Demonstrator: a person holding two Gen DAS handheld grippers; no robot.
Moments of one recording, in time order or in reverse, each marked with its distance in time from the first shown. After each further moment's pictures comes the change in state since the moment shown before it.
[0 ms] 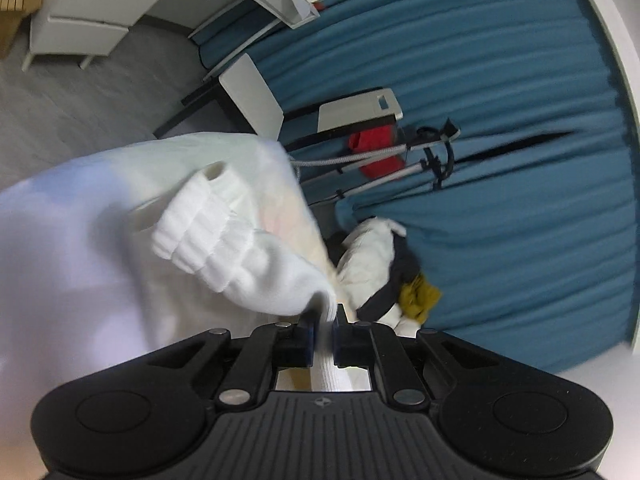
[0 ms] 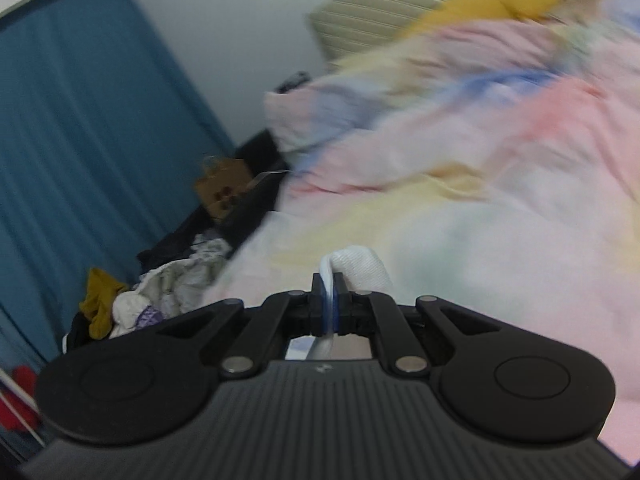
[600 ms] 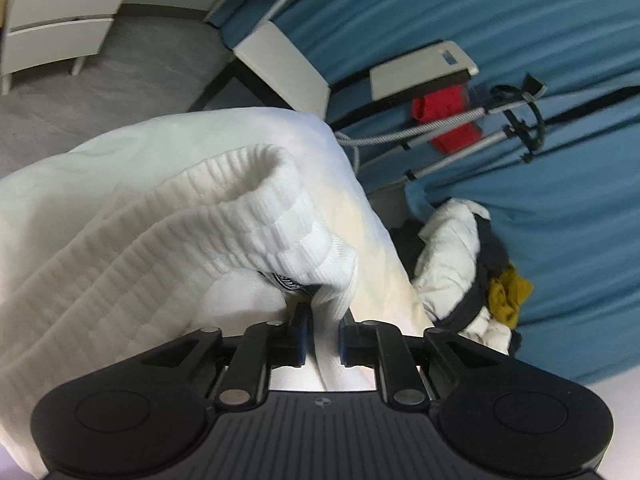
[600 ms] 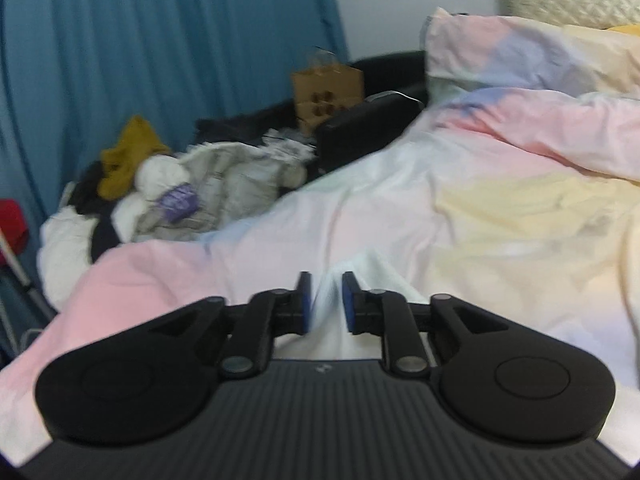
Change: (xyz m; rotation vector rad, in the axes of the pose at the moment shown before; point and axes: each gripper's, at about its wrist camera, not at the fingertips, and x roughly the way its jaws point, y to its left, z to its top) left arm 0.260 0.010 0.070 0.119 0.087 0.221; right arm 0.174 0.123 -0.085 -0.370 0.185 0.171
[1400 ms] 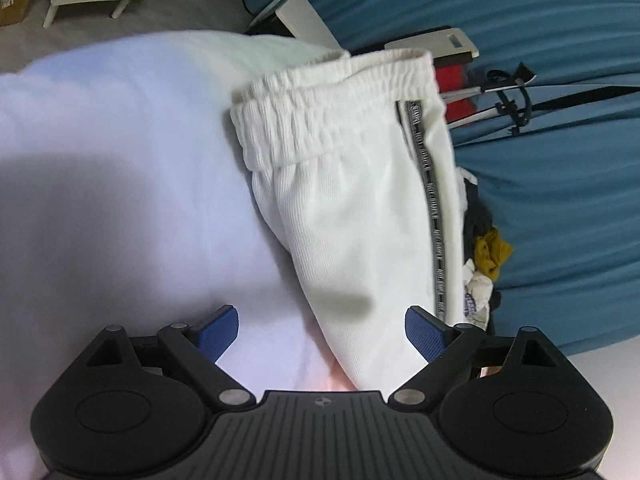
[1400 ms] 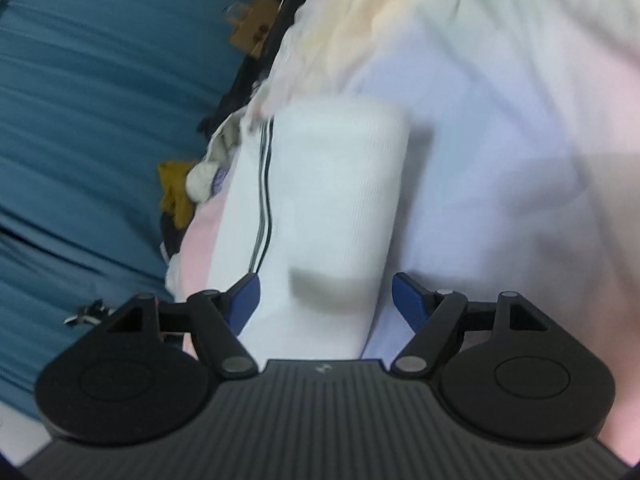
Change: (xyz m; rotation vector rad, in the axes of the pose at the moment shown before) left arm -0.101 0.112 -0.118 -0.076 0.071 -0.077; right arm -0.106 -0.141 -0.112 0.695 0.302 0.279
